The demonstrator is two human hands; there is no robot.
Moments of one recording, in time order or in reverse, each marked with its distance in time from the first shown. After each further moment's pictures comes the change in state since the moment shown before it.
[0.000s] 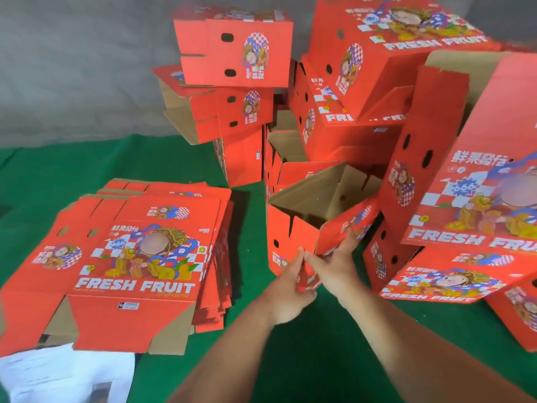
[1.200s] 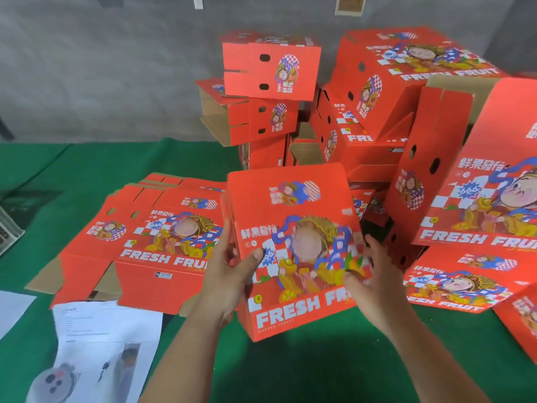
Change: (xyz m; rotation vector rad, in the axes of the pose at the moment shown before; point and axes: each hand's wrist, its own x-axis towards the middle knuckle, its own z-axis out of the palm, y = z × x) left_hand -0.129 0.000 -0.058 -0.763 0.625 0.256; right_hand -0.115 -0.033 -0.064 -0.342 0.071 -0.314
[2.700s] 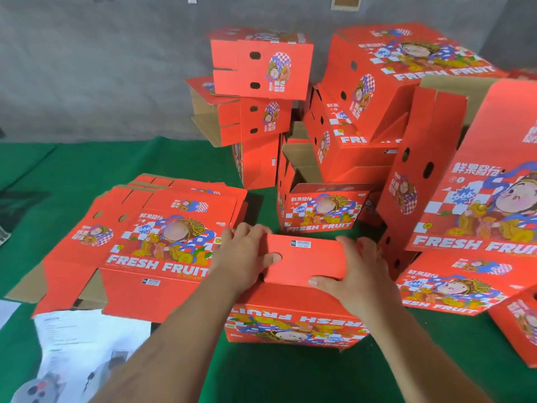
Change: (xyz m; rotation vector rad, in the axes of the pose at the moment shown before) left_hand 0.064 0.005 0.029 1.415 -0.233 0.085; right_hand 0.029 -0.008 0.002 -0.480 -0.137 0.006
